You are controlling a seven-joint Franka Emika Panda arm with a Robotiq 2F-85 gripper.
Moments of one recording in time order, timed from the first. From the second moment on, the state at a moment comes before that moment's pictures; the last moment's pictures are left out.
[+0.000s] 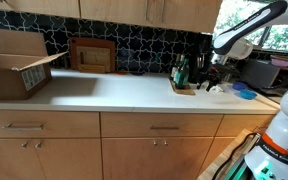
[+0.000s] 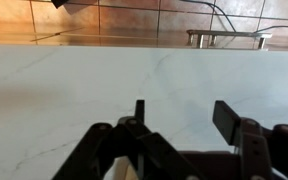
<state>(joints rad) -0.14 -0.35 -0.18 -2.69 0.17 2.40 0.05</state>
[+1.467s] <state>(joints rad) -0.17 0.16 -0.22 -2.48 0.09 2.90 0.44</state>
